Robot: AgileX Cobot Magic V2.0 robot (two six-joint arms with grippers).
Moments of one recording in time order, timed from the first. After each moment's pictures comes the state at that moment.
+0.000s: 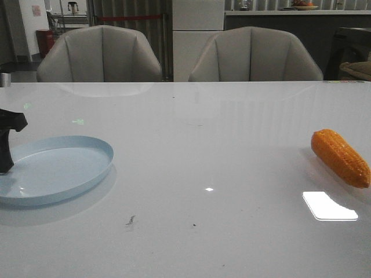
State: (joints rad) left arm -0.02 1.94 -1.27 -0.12 0.80 0.22; right arm 0.05 0.93 -0.53 -0.08 0.08 0.10
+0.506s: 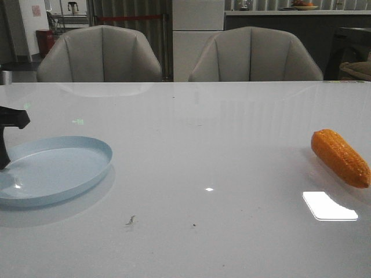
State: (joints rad) left arm -0.02 1.94 -1.27 -0.13 0.78 0.22; right arm 0.05 0.93 -0.53 -0.08 0.08 0.10
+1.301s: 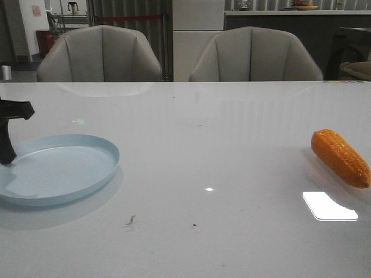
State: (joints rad) left arm -0.02 1.92 -1.28 -0.23 0.80 0.22; right arm 0.05 0.93 -0.53 -0.08 0.08 0.10
